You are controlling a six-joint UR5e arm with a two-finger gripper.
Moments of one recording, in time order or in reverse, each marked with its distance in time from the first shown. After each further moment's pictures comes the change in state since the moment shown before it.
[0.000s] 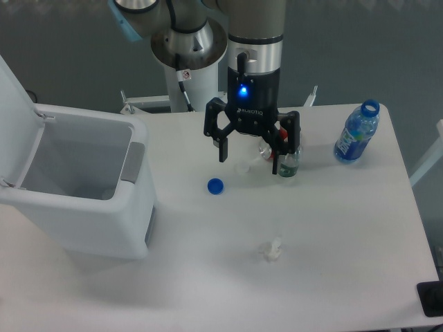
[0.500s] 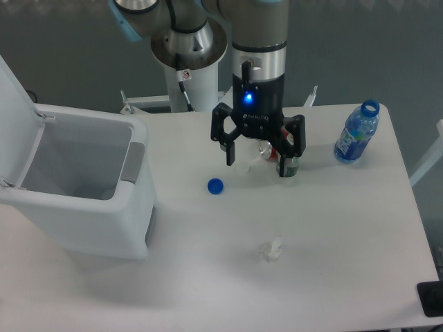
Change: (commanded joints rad) arm -0.002 -0.035 -0.057 0.006 0.067 -0.003
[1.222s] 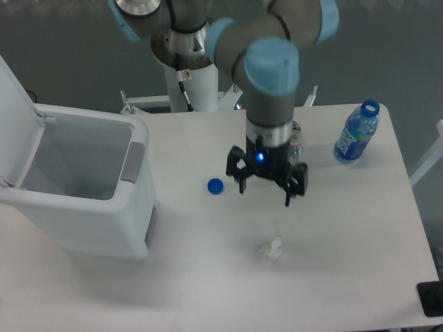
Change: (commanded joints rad) arm -0.009 -0.271 0.061 0.014 0.118 0.028
